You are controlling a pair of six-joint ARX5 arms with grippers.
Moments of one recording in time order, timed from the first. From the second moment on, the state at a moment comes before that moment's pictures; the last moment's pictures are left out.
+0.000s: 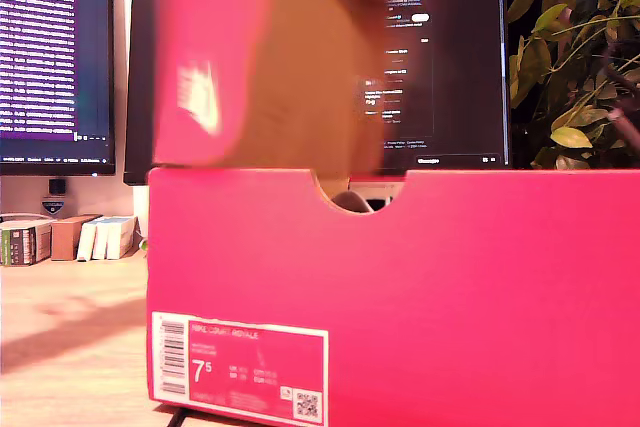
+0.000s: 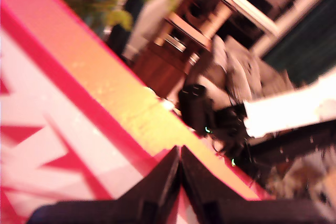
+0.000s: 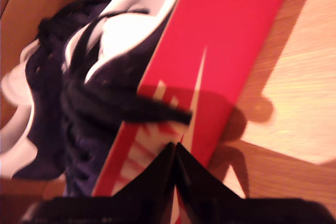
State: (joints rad) left arm -0.49 1.43 1.35 -0.62 1.04 -0.08; right arm 0.03 1.17 0.26 0.22 -0.63 0.39
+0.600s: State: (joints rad) left arm -0.53 1.48 1.30 -0.46 0.80 -0.10; right arm -0.06 1.11 0.60 -0.04 -0.81 0.32
